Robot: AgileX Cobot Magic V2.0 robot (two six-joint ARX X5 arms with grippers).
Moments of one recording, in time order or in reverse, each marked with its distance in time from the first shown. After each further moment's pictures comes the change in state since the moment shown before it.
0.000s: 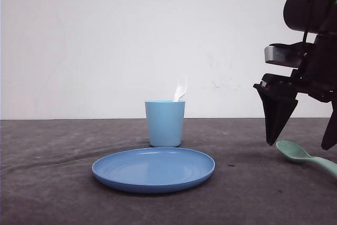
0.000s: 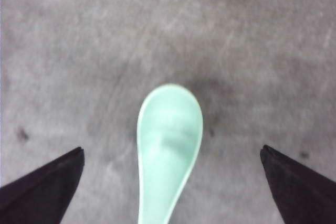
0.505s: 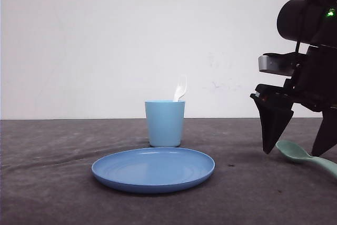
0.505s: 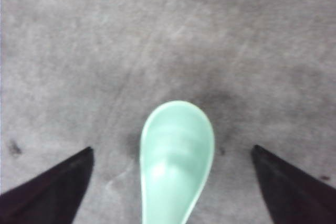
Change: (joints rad) left arm 0.002 0.094 -0.051 0.054 0.003 0.003; right arm 0.019 0.052 0.000 0.042 0.000 0.000
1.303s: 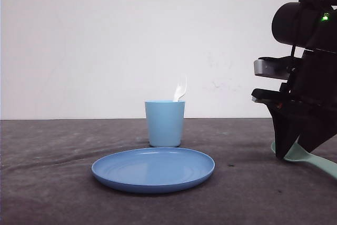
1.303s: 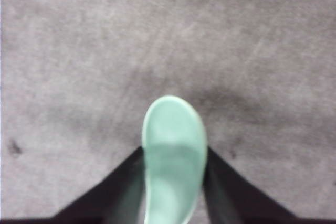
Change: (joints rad) left arm 0.000 0.001 0.000 0.011 0.000 0.000; right arm 0.018 0.020 0.001 0.008 0.010 0.000
